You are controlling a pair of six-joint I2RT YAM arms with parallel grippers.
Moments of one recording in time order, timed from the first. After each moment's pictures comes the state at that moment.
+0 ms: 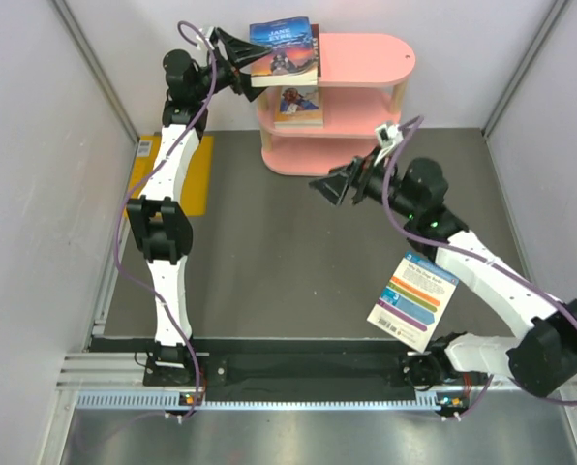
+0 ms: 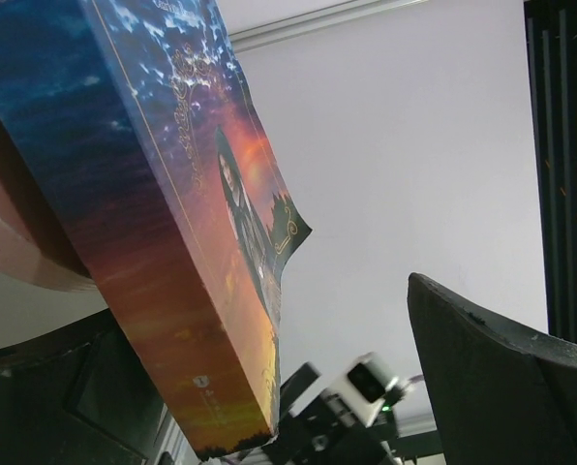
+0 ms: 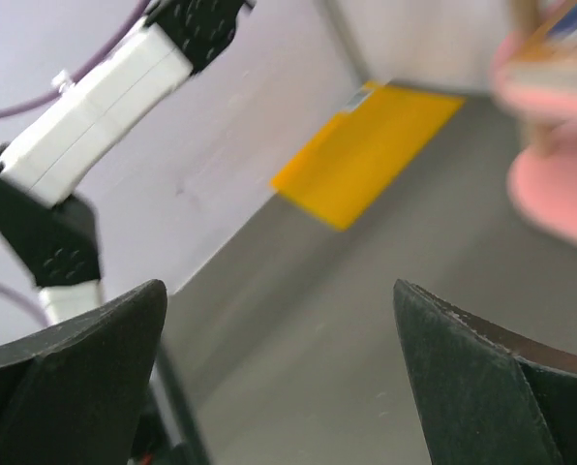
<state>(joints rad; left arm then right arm) -0.10 2.27 2.35 0.24 0.93 -1.60 0.53 1.23 0.97 0.31 -0.46 0.58</state>
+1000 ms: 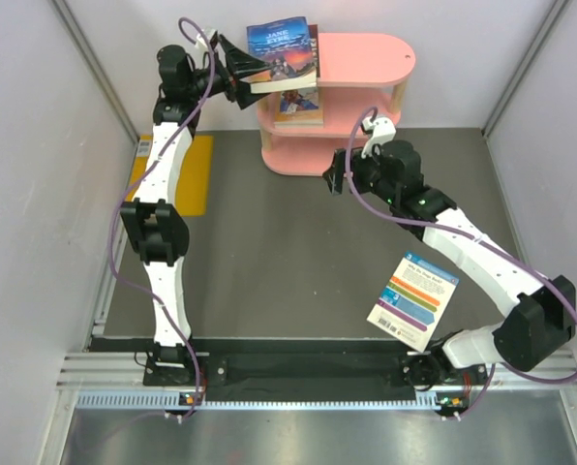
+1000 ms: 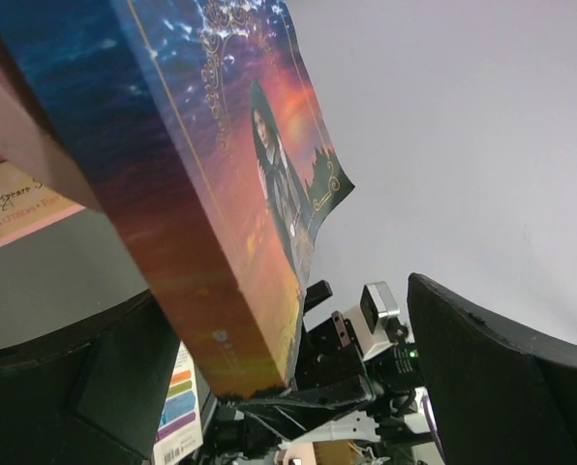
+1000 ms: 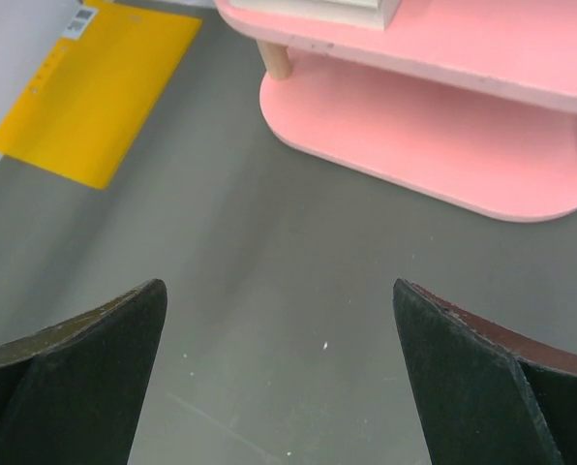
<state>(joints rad) -0.08 2.23 2.37 -0.01 1.03 -1.33 0.55 1.37 1.22 -0.14 0.03 0.23</state>
